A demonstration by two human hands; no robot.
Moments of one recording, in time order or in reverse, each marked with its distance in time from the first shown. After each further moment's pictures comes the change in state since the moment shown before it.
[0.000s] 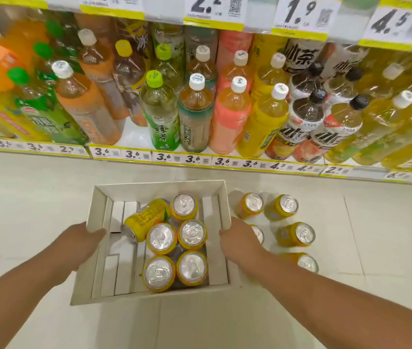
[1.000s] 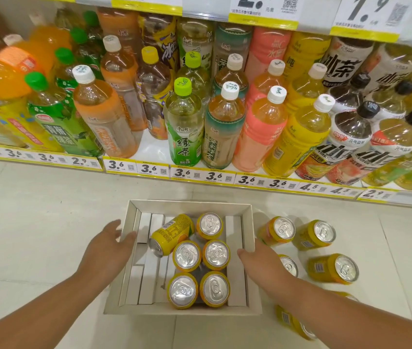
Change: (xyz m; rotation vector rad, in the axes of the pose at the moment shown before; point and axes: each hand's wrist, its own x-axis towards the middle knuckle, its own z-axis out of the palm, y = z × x) left_hand 0.074 -0.004 0.038 0.054 0.214 0.205; right_hand 0.060 0.015 0.027 0.086 0.048 0.052
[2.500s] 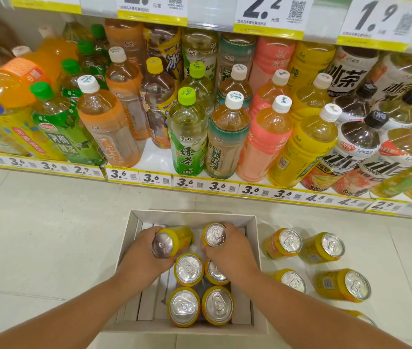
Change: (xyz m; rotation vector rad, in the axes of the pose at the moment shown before) left_hand 0.025 0.000 0.061 -0.073 -0.116 0.336; right_hand 0.049 -0.031 0.055 0.012 0.142 -0.316
